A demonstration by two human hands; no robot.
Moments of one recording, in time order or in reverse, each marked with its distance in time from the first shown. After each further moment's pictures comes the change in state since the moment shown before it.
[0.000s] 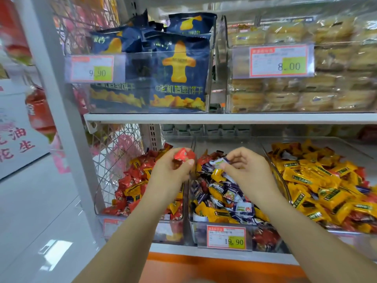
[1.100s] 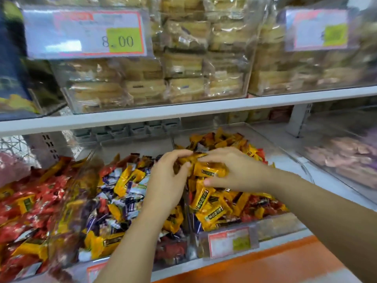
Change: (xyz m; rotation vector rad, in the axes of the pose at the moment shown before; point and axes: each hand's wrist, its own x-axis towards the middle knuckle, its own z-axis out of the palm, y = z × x) left_hand 0.020 0.008 0.195 0.266 -0.199 0.278; right_hand 0.023 0.081 -0.174 -0.793 -0.473 -0.071
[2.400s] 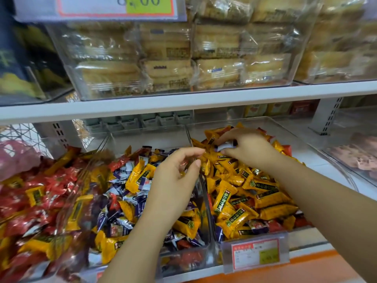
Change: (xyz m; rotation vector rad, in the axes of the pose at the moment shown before) left_hand -0.009 -0.004 -0.017 -0.198 -0.013 -0.042; right_hand 0.063 0.020 0.009 0.009 0.231 0.106
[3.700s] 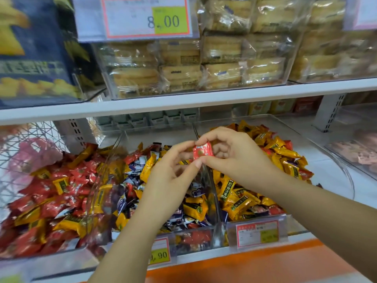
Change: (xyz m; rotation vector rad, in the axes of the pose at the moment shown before) left_hand -0.025 0.010 -0.028 -0.115 -0.066 -0.027; right_hand -0.063 -0.087 -0.013 0.736 0.066 -0.120
